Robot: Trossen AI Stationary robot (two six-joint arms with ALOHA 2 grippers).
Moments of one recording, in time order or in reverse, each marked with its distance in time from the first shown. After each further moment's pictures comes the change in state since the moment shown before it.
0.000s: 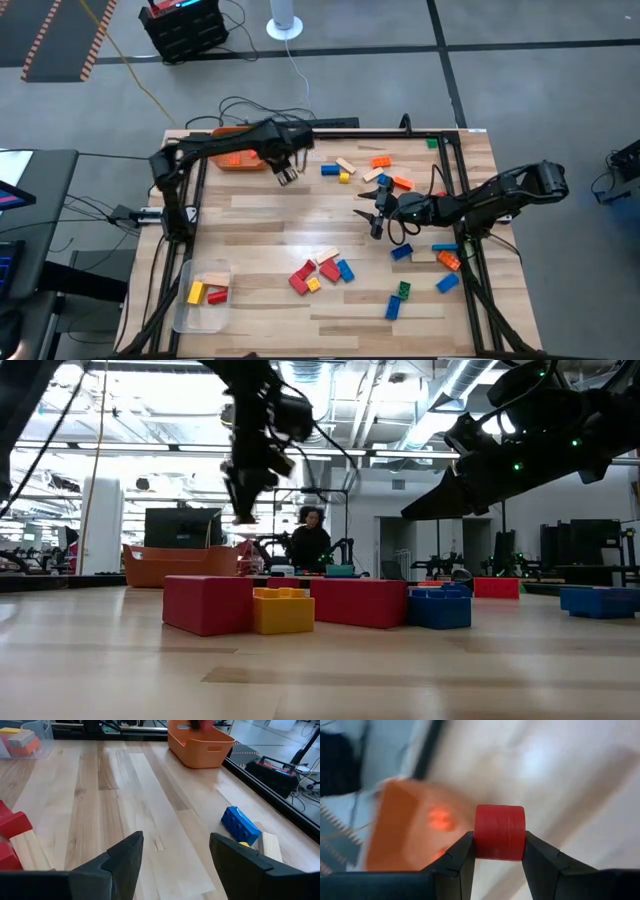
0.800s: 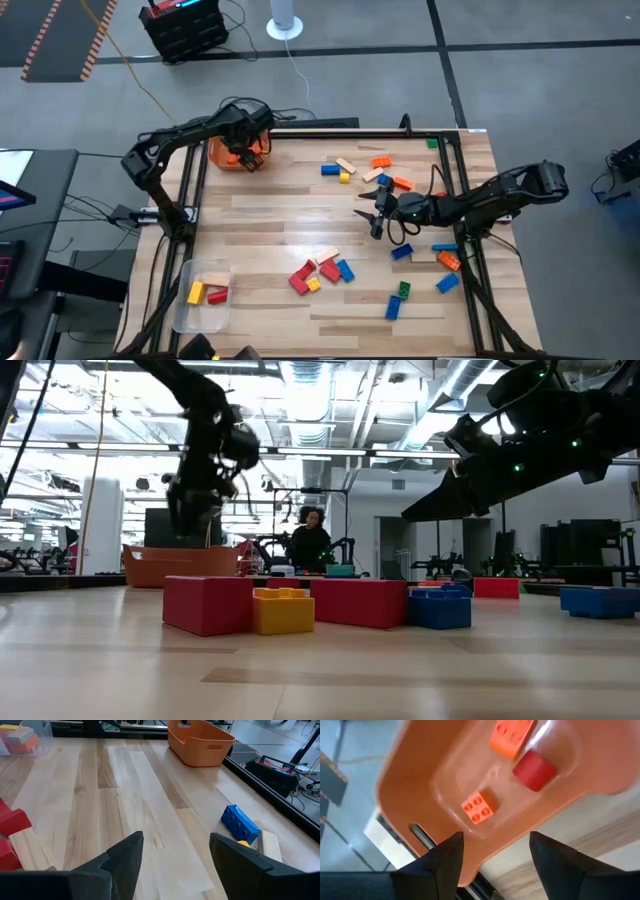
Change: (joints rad) left arm 0.284 -0.159 -0.271 0.032 0.019 0.048; right arm -0.002 0.000 0.000 -0.008 0.000 -0.004
